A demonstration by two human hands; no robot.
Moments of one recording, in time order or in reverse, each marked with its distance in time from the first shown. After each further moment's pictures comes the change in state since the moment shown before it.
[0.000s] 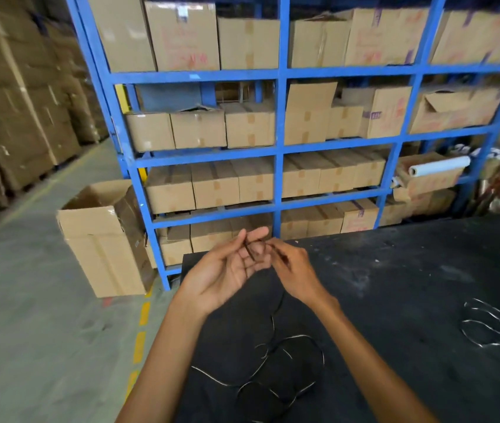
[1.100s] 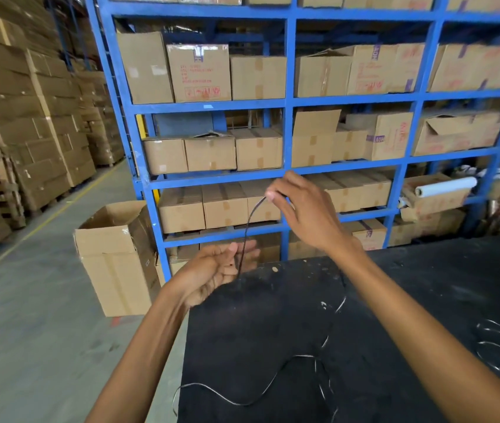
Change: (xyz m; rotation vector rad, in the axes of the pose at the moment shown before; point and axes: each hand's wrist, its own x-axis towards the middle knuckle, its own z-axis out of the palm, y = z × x) left_hand -0.024 0.051 -0.018 0.448 0.224 -0.077; right_hand 0.067 -0.128 -0.080 -0.515 0.172 -0.480
